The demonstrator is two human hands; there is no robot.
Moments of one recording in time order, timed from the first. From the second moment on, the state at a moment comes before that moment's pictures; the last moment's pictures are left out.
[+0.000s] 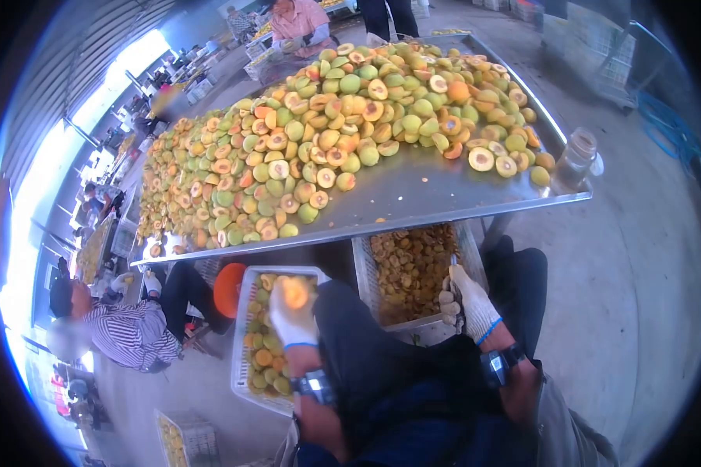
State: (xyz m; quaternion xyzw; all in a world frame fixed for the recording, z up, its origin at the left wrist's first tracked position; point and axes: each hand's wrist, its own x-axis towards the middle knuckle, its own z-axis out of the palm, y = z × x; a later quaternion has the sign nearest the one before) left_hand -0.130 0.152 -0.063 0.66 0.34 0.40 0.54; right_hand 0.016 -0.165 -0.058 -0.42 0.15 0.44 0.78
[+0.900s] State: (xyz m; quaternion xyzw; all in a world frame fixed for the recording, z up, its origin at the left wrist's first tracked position) left_hand 0.260 -0.043 -0.064 0.89 0.16 0.14 0.41; right_hand 0.022 -0.171 -0.070 -0.49 0.18 0.35 0.78
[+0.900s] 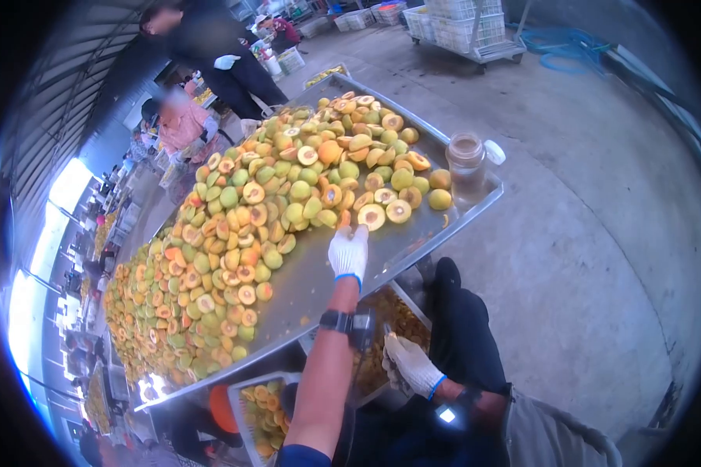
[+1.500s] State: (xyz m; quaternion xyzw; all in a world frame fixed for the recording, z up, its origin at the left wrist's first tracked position) left_hand 0.228 -0.017 -0.054 0.60 0.14 0.02 0.79; right_hand 0.025 -0.185 -0.067 -0.45 0.11 0.30 0.83
